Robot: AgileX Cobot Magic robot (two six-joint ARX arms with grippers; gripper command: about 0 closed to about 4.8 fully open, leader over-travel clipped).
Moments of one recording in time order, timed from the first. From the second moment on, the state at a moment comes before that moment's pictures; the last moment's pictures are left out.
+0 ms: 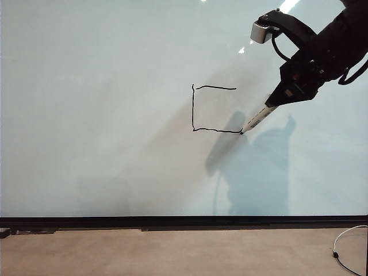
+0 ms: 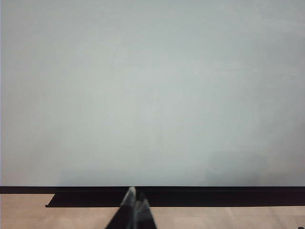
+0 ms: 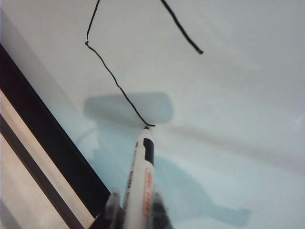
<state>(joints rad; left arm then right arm) 0.00 0.00 0.00 -0.02 0.00 -0.01 0.31 1.32 0.77 0.12 -0.20 -0.69</state>
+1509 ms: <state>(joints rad) 0.00 0.00 0.00 -0.02 0.00 -0.01 0.31 1.26 0.78 0.14 -0.17 -0.69</state>
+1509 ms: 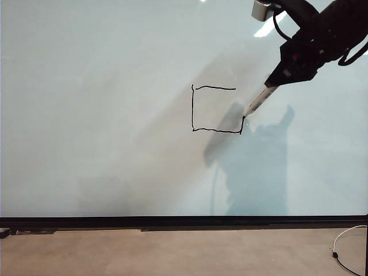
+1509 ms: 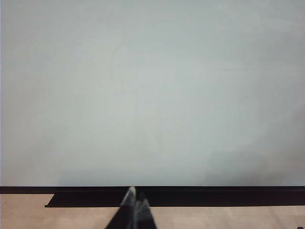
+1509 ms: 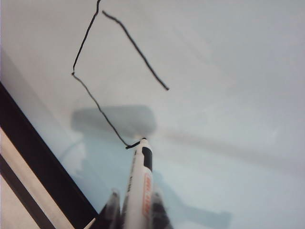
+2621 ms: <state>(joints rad) 0.00 0.00 0.00 -0.02 0.00 -0.01 0.33 1.24 0.81 0.13 -0.17 -0.68</state>
